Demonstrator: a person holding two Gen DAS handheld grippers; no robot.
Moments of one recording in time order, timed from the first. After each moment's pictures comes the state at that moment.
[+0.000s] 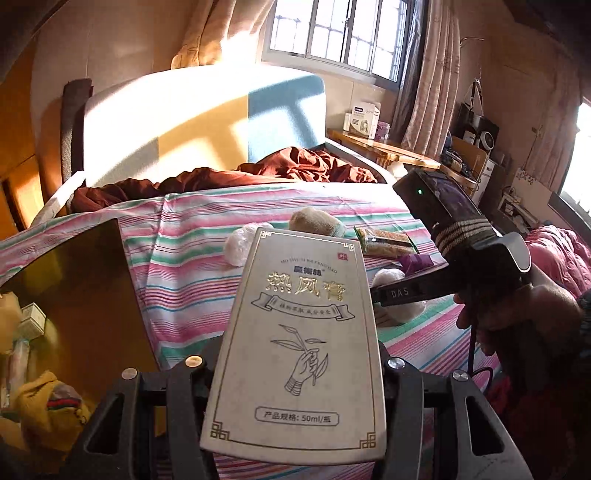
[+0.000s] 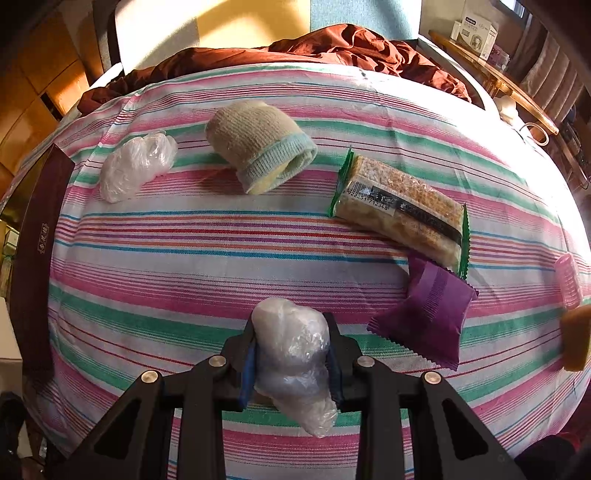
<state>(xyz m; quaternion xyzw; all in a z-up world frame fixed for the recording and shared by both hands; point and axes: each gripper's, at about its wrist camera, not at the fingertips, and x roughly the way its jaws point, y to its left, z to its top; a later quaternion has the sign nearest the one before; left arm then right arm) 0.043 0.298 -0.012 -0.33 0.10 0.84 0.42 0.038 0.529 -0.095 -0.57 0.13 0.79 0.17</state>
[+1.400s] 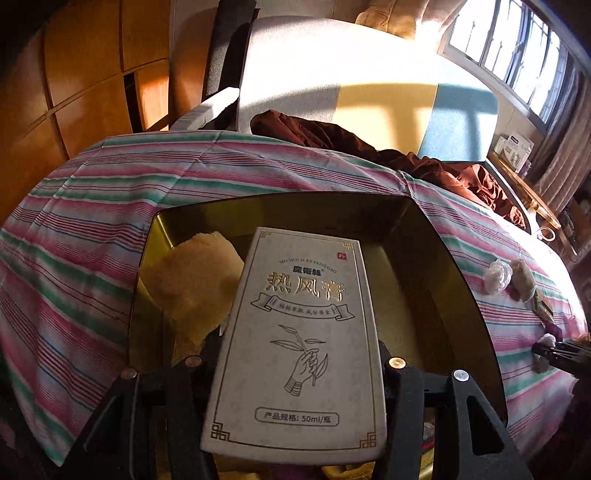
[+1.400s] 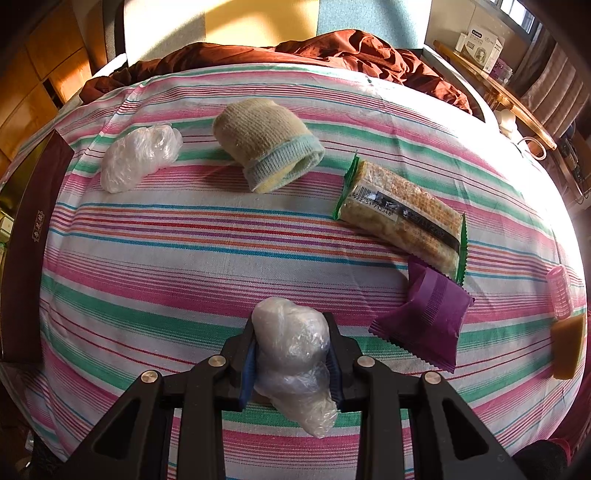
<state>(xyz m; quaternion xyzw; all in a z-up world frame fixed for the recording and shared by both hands) -0.141 0.118 -0.034 -0.46 0.04 0.86 0.20 0.029 0.524 -0.105 -0.57 0.10 0.79 0.17</state>
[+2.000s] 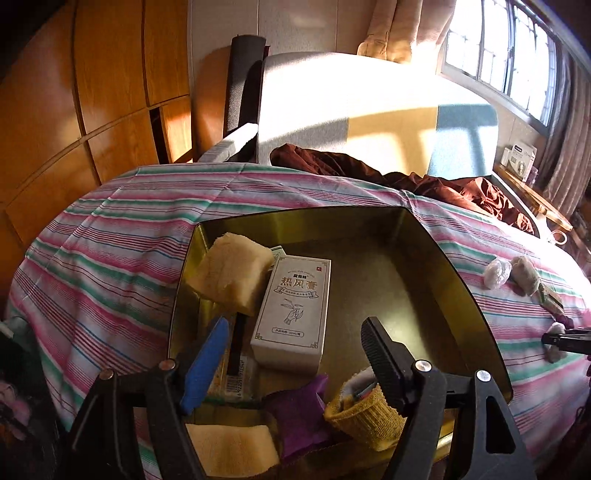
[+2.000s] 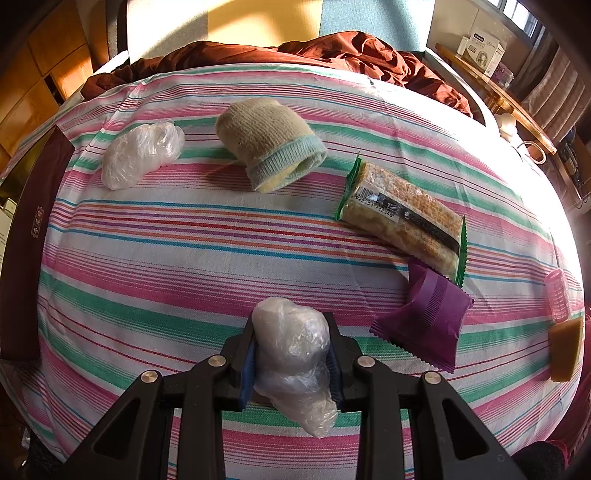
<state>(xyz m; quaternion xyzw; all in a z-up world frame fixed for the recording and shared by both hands) -0.083 0.095 -0.011 -0.38 0.05 0.91 0.17 0.029 0.522 -0.107 -0.57 0.10 0.79 0.17</state>
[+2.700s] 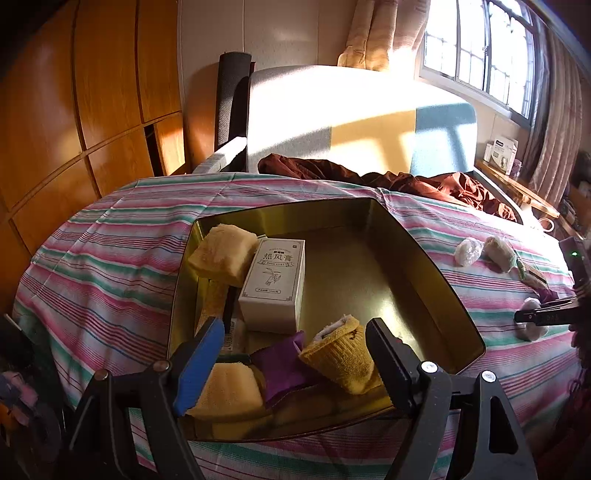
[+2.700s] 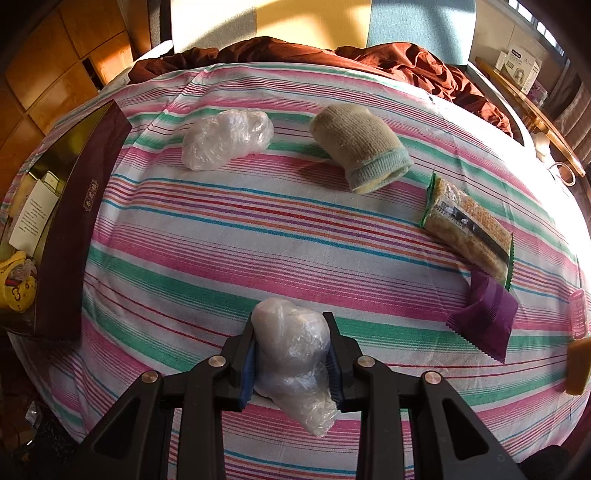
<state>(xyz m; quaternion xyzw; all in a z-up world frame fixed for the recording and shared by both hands) -0.025 0.091 -0.005 -0.36 0.06 0.91 0.19 0.020 0.475 -0.089 -0.56 0.10 0.82 0.08</state>
